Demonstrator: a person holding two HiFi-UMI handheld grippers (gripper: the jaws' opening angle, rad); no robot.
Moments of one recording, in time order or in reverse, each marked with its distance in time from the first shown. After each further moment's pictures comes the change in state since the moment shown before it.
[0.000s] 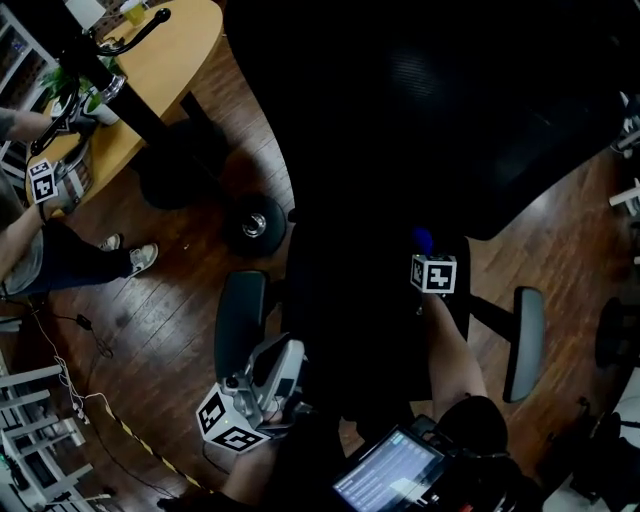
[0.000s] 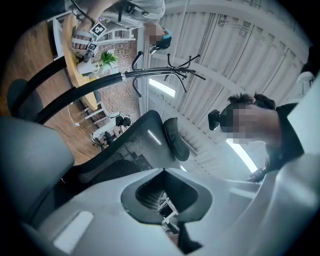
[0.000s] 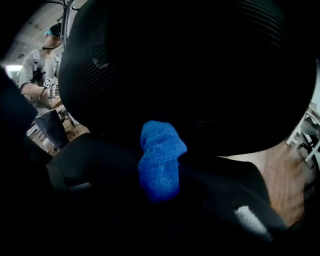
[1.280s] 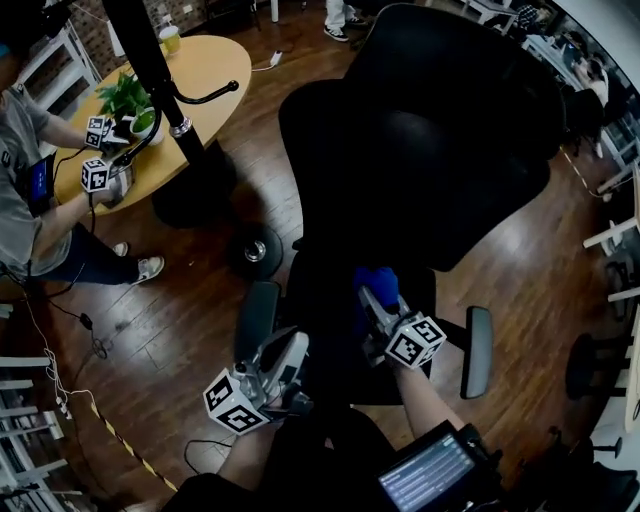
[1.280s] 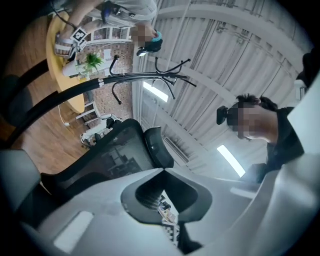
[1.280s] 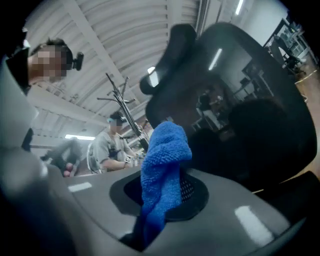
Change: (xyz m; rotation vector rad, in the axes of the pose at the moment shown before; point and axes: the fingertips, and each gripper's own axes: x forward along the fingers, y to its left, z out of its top) left arm 0.020 -0.084 0.049 -0.015 -0.035 -0.090; right arm -0.253 0.198 0.129 0.192 -0.561 0.721
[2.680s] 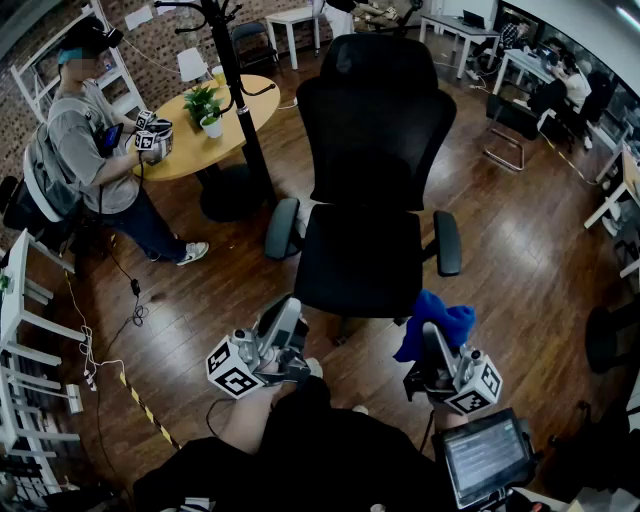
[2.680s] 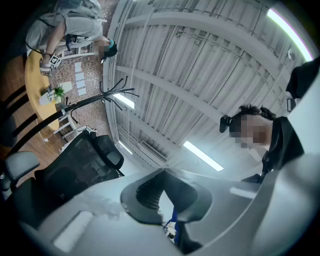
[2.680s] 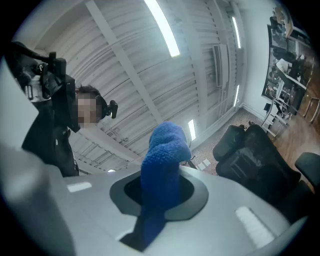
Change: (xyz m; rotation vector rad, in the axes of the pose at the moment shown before) left arm -0.205 -0.347 -0.101 0.173 -0.033 -0.201; right arm -0.482 0.371 0.035 -0.072 -0.535 0.355
